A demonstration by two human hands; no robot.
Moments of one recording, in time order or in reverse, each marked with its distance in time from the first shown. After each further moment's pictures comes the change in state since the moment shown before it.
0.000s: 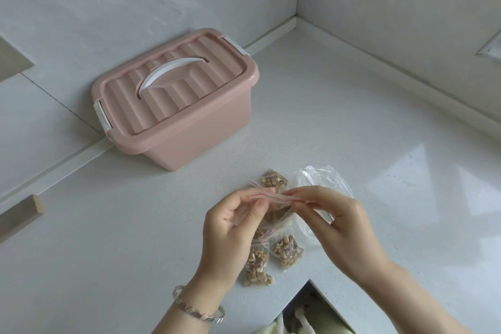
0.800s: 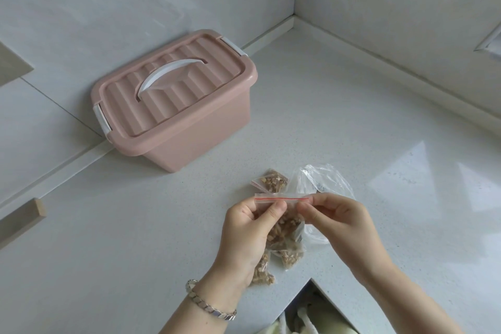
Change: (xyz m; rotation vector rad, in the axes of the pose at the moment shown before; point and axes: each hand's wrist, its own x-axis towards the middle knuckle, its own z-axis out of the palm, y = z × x) left_hand 0.001 0.010 0.020 -0.170 -0.045 -0.359; right_hand -0.004 0.000 0.000 0.362 0.079 0.397
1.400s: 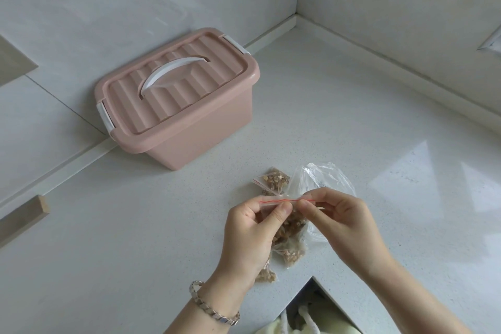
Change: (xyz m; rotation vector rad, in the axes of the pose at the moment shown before) left_hand -0.006 -0.001 0.000 0.079 0.030 0.104; right_hand -0.002 -0.004 0.002 -0.078 -0.046 -0.097
